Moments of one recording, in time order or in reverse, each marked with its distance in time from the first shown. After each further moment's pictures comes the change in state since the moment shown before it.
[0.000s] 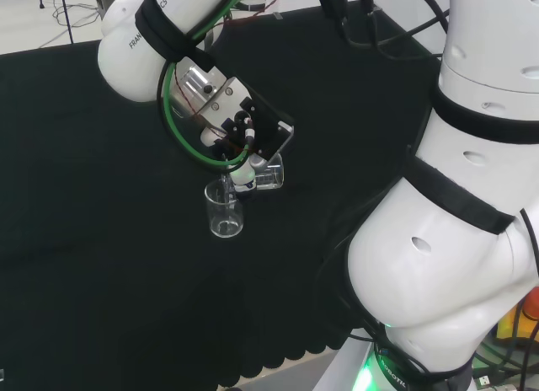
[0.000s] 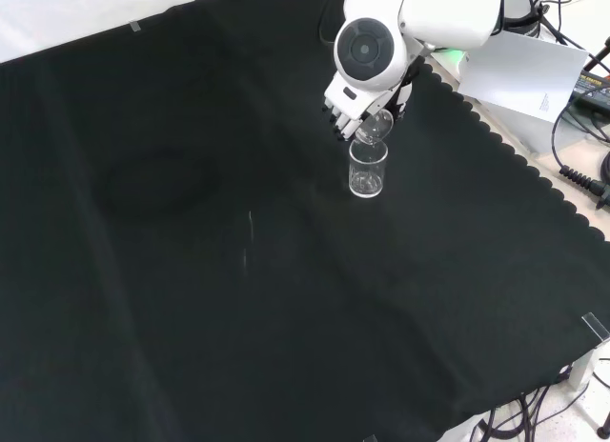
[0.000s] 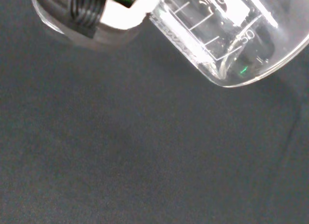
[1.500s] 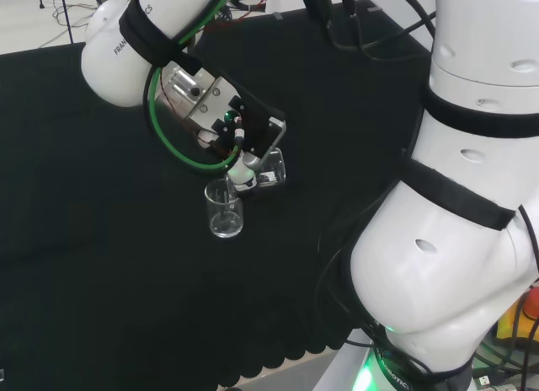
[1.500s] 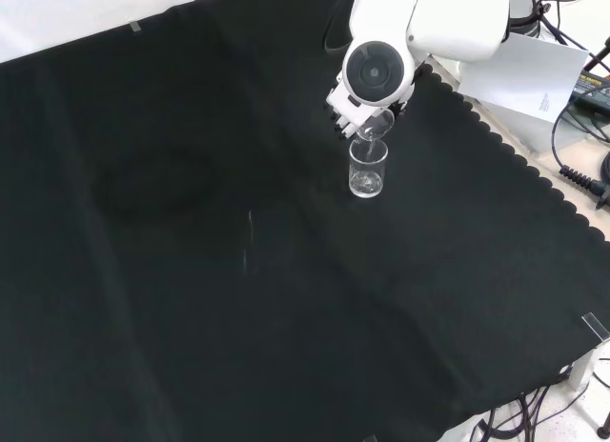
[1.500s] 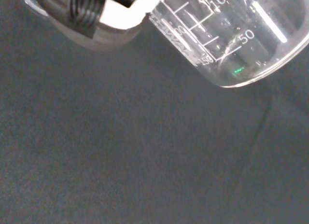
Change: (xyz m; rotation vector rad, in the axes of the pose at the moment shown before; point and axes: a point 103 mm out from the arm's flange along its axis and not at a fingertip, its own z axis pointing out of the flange) arm 0.002 -0.005 -0.008 0.058 -0.089 0.036
